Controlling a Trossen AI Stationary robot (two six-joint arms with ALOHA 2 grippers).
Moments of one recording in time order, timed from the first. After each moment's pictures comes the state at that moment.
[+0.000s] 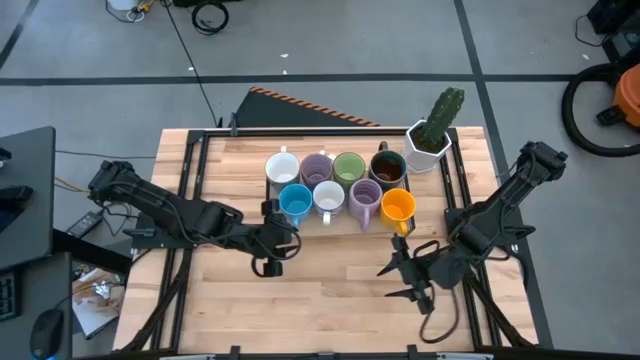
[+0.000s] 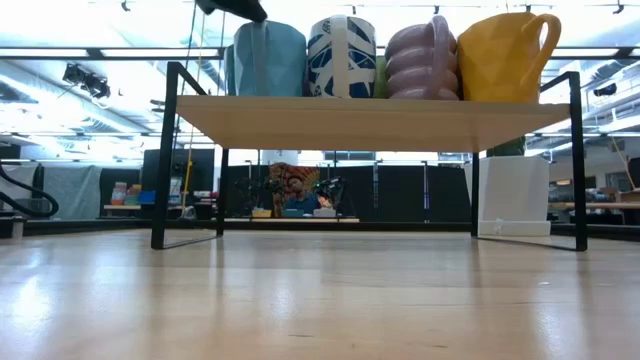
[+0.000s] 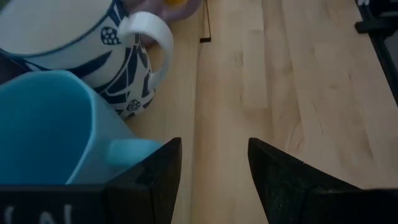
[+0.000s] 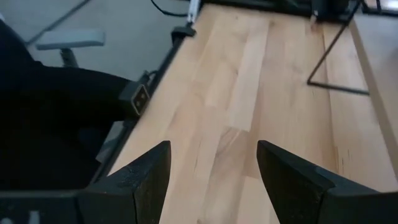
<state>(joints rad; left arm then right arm) -0.40 1.40 1.22 -0.58 -0.44 -0.24 0.75 1.23 0.89 -0.28 0.36 0.28</state>
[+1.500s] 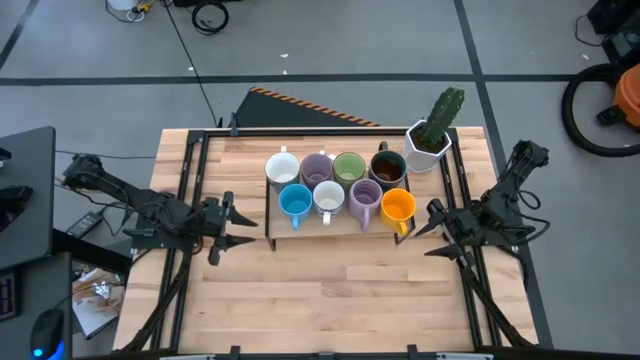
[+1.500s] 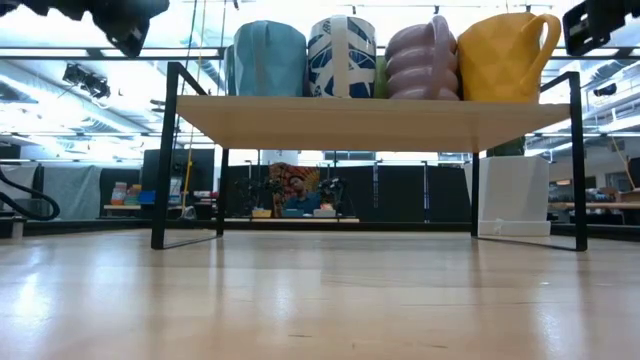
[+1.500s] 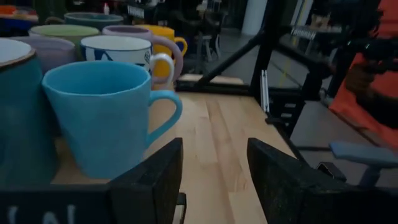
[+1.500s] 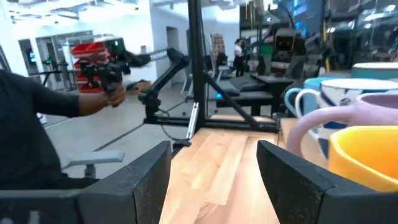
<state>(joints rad) -0.45 0.58 0.42 0.03 -0.36 -0.18 0.79 0.23 0.20 0.12 0.43 0.02</state>
